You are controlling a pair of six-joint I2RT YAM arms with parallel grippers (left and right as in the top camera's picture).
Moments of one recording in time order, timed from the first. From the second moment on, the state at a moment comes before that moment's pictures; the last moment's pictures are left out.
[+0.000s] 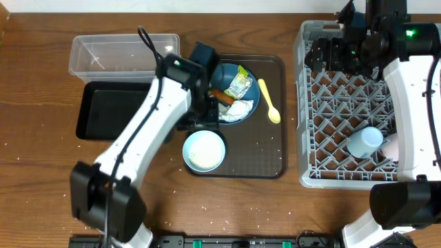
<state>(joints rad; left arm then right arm) -0.47 1.75 1.59 -1.36 0.11 -0.47 0.04 1.79 1.94 -1.25 -0.28 0.09</state>
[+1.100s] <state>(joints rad) -0.74 1.69 1.08 -0.88 -0.05 -0.52 0.04 1.79 1.94 -1.27 -0.25 0.09</state>
